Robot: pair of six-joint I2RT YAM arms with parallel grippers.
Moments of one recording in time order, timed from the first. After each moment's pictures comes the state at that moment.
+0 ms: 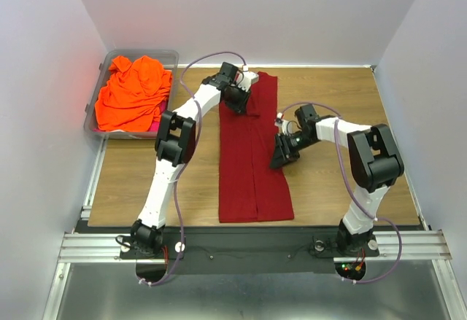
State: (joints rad) left arm -0.45 2.50 2.20 -0.63 0.35 0.18; right arm 0.28 1.86 1.08 -0.56 -0.86 0.04
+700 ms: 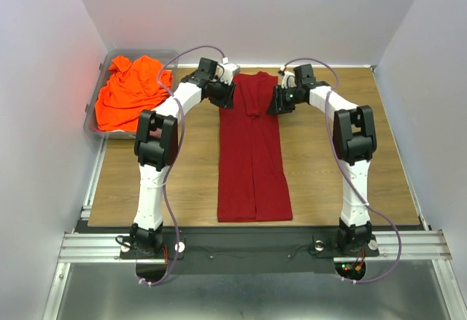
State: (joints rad) left arm -0.35 2.24 1.91 -0.50 0.41 0.13; right arm 0.20 2.26 1.80 -0.46 -0.61 0.14
